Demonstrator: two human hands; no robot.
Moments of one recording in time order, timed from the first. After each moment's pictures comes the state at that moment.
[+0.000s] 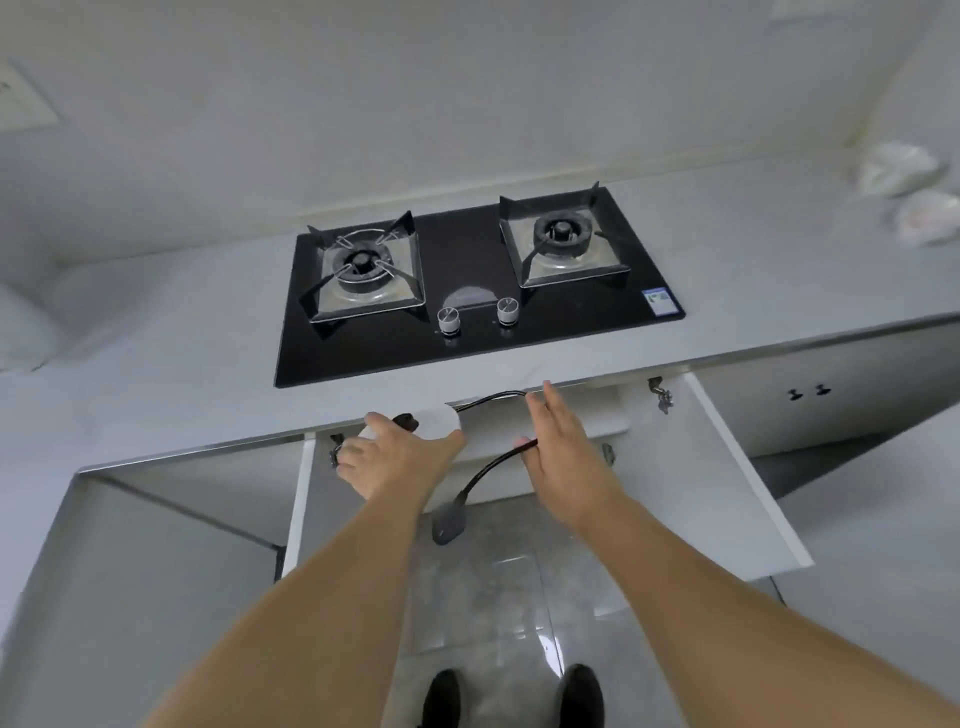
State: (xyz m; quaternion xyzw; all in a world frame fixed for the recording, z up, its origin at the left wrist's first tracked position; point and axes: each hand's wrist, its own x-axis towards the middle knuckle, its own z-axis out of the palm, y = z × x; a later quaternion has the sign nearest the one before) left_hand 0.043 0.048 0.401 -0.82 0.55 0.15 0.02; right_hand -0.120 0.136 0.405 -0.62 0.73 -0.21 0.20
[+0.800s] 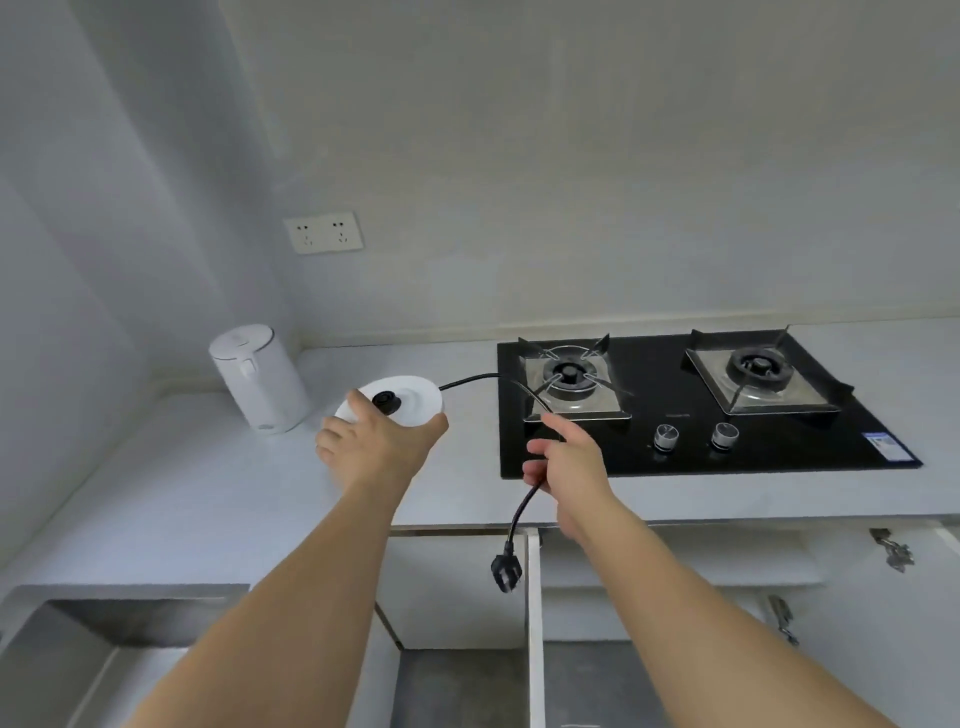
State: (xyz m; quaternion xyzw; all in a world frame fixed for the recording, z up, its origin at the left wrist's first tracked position) left_hand 0.387 -0.090 0.527 -0.83 0.52 0.09 -0.21; right_hand 0.207 -0.026 0.517 -0.22 0.61 -0.56 0.52
